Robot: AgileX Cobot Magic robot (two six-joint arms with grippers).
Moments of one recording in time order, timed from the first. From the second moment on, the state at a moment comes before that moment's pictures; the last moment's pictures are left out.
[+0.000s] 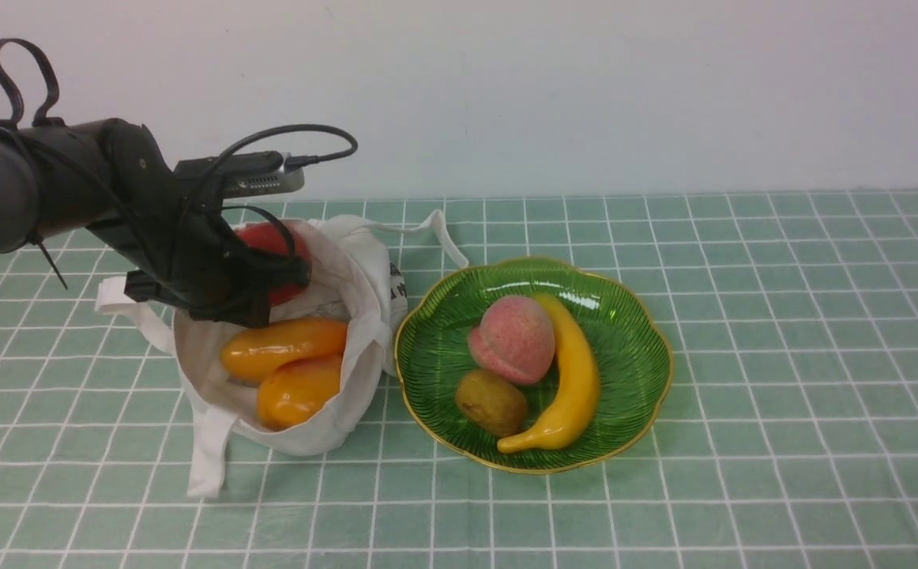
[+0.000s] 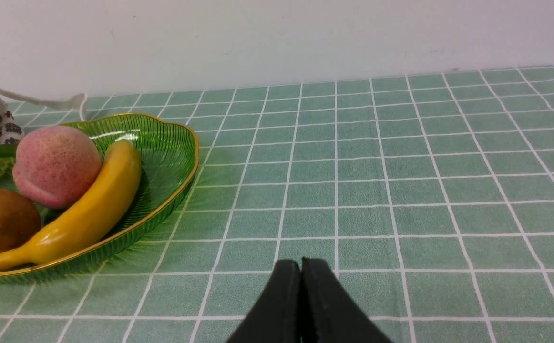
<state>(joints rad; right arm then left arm) 0.07 -0.01 0.02 0.03 0.37 0.07 -0.11 1.91 -1.34 -0.22 0.67 0.04</state>
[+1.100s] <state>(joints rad) 0.07 -0.01 0.02 0.03 0.37 0.07 -0.11 1.92 -1.34 -0.30 0.48 -0.01</state>
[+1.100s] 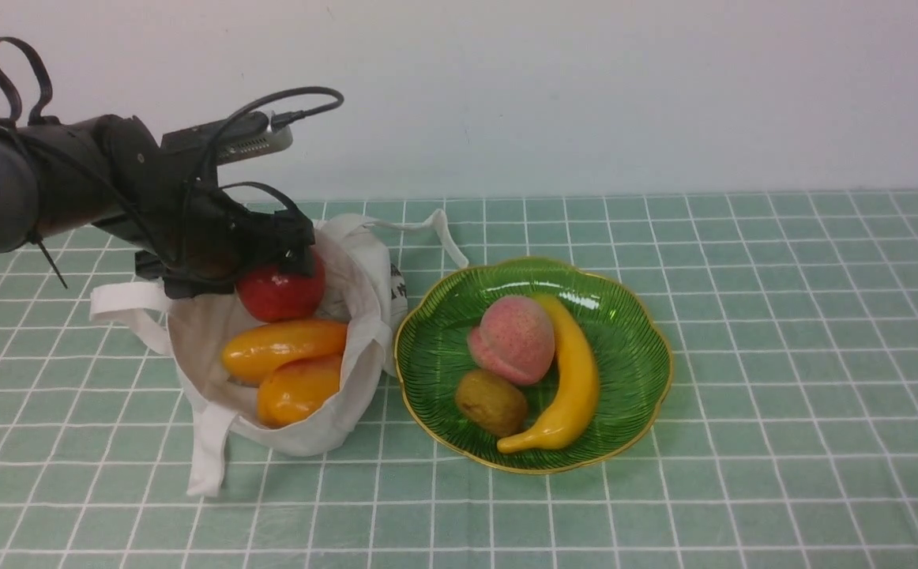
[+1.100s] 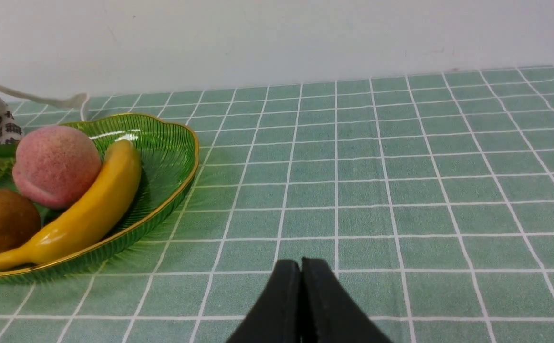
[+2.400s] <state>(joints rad) 0.07 -0.01 0.02 0.03 0.37 0.07 -0.37 1.66 -1.42 -0.45 0.86 0.21</state>
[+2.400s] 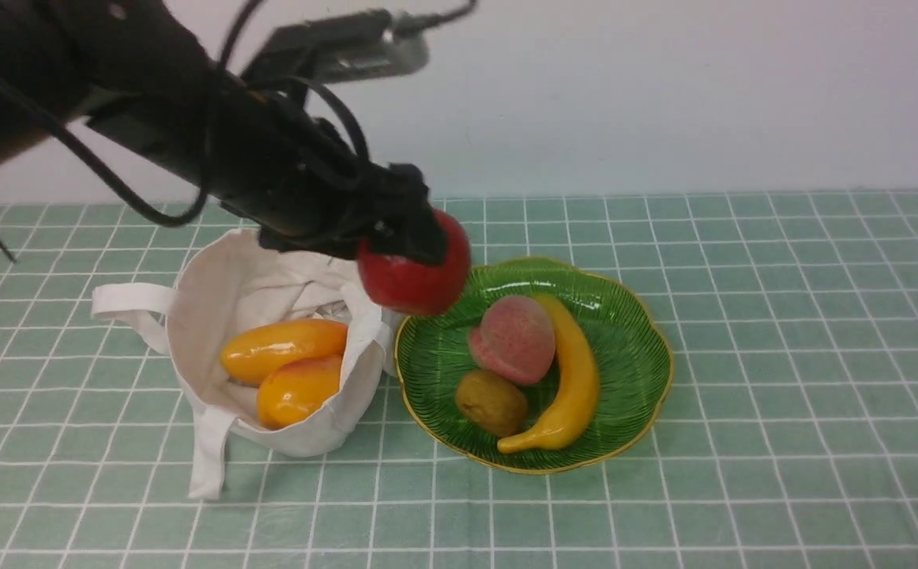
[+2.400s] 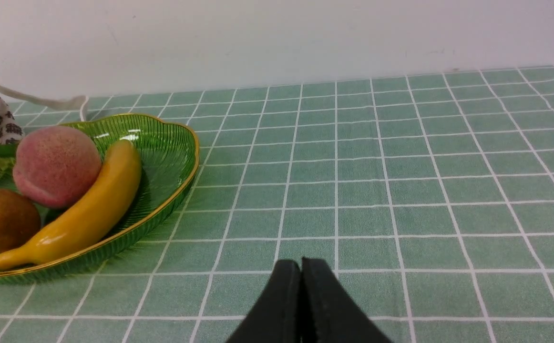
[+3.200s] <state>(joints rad) 0.07 -0.01 0.02 0.03 0.37 0.07 -0.51 1.94 -1.42 -0.47 0.50 0.25</state>
